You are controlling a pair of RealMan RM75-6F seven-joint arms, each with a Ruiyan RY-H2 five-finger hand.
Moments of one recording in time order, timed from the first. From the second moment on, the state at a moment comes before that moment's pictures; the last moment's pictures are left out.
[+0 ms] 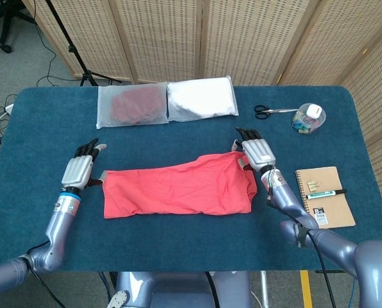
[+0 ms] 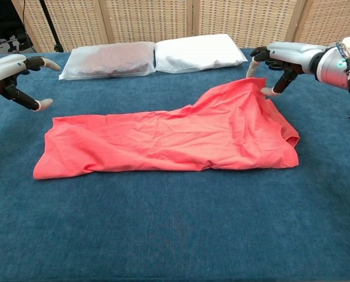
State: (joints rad) left arm -0.59 -1.55 -0.25 -1.34 1.02 1.01 0.10; right arm 0.86 -1.63 0.25 -0.99 -1.11 0.73 -0.01
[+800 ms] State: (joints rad) left arm -0.52 -1.39 -0.17 -1.48 1.16 1.07 0.08; right arm 0.68 -1.40 0.23 -1.44 -1.15 1.03 -0.14
